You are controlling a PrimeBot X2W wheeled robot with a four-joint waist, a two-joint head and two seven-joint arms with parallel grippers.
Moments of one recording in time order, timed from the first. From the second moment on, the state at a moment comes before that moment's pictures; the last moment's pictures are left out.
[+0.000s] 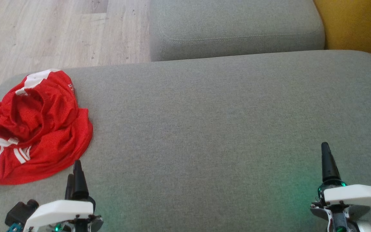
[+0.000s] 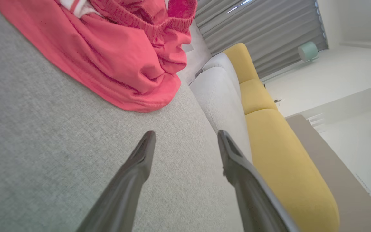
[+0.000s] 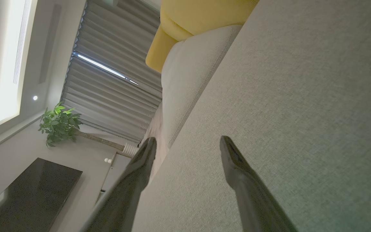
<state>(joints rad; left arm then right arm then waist) 0.00 0.04 -0.04 0.25 -1.13 -0.05 -0.01 0.01 -0.04 -0.04 0.28 1.09 0.13 -0.01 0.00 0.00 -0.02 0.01</state>
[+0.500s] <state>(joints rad) 0.00 0.04 -0.07 0.22 -0.96 0.00 -0.05 0.01 -0.04 -0.01 0.26 0.90 0.13 -0.05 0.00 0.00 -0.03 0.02</state>
